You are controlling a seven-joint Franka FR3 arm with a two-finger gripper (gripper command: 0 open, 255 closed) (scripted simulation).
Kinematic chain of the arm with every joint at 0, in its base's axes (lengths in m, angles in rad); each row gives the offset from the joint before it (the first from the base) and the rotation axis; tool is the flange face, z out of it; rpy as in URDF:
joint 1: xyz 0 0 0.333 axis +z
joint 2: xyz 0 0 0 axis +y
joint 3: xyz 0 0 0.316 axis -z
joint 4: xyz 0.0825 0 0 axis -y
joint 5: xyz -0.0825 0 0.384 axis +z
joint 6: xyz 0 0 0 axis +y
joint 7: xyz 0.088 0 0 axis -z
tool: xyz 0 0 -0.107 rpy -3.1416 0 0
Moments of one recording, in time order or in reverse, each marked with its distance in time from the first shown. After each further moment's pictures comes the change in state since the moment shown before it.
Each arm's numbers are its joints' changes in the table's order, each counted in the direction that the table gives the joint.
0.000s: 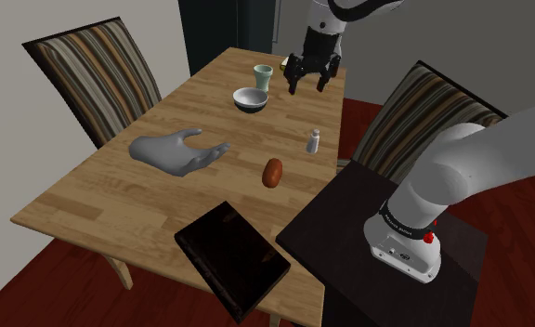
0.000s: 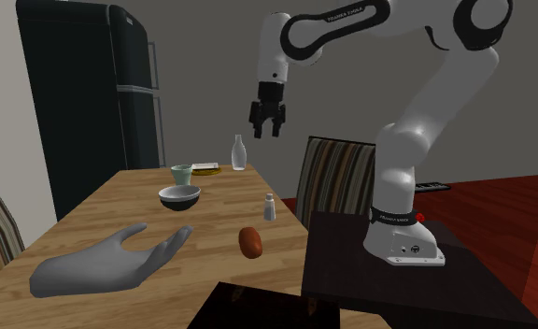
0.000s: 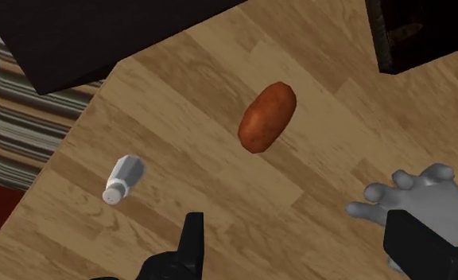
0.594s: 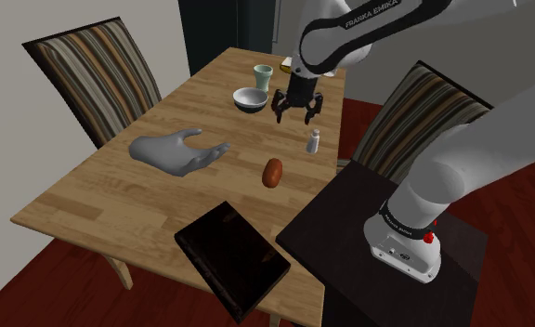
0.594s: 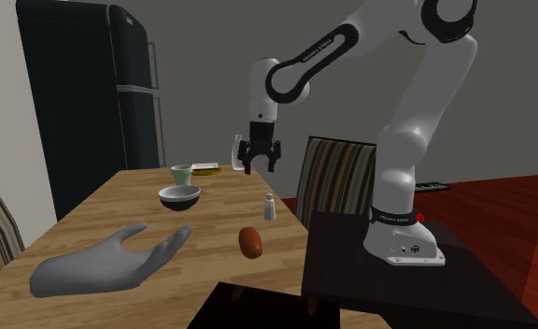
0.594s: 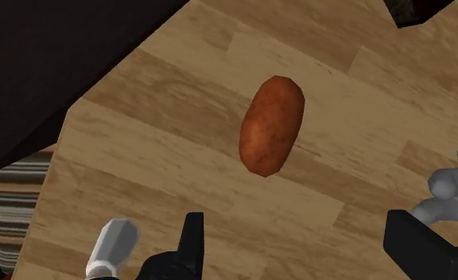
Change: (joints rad) arm -0.044 0.218 -0.048 -0.121 0.073 -0.296 0.213
